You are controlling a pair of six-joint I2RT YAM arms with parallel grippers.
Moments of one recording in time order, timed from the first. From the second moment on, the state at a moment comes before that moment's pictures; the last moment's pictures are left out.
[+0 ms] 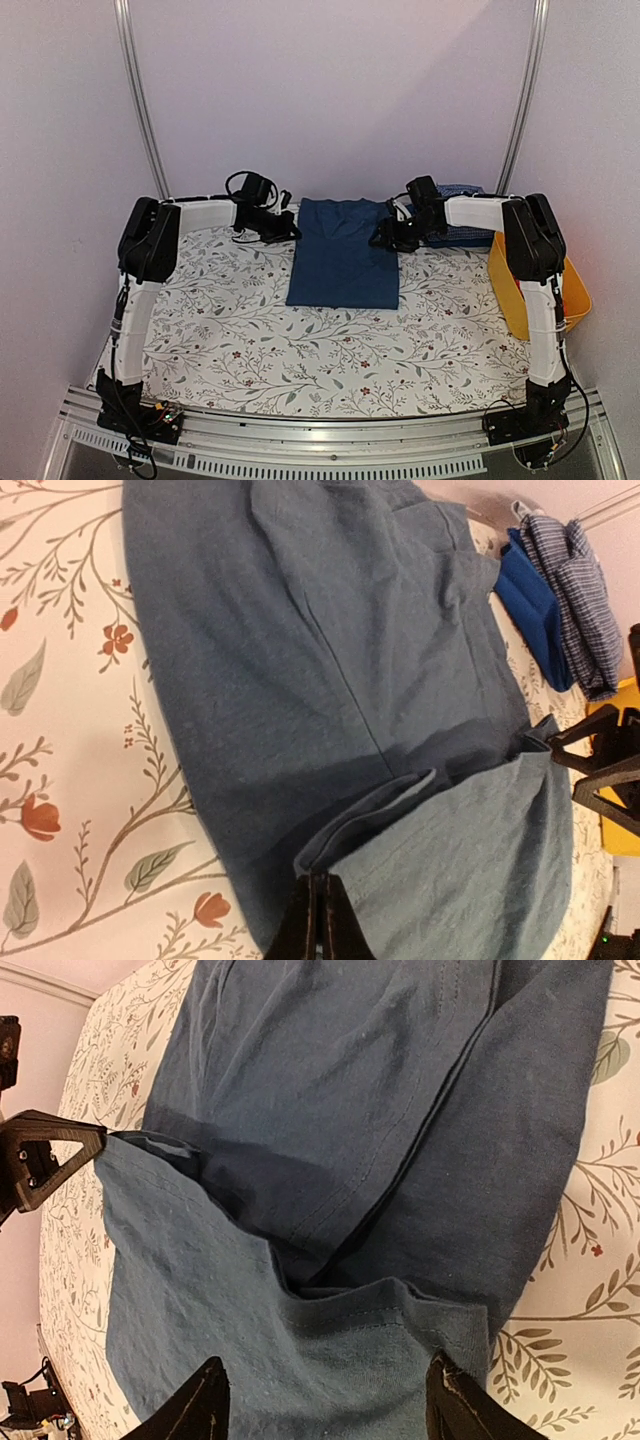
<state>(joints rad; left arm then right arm) -0.40 2.42 1.90 -0.30 0.41 -0.38 0.37 2.28 1.75 -0.40 -0.46 0.35</state>
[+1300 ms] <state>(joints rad) -0.41 2.40 1.88 -0.16 0.48 -0.41 0.34 2.40 1.81 -0.31 -0.64 0.36</state>
